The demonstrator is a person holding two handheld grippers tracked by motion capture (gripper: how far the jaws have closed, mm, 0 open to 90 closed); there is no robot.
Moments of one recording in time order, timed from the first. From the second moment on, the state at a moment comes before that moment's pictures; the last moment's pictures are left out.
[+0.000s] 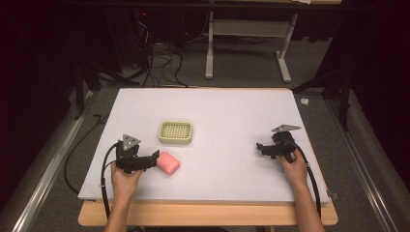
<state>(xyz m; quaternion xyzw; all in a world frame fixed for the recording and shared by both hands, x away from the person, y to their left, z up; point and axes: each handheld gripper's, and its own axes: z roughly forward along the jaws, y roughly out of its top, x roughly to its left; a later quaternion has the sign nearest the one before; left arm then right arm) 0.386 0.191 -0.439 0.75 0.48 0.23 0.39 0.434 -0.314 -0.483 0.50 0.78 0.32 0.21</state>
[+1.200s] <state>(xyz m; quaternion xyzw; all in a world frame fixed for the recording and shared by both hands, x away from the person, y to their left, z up) 0.375 0.150 -0.447 0.79 0.43 0.20 0.38 0.434 -0.314 -0.483 0.50 0.78 0.31 0.21</state>
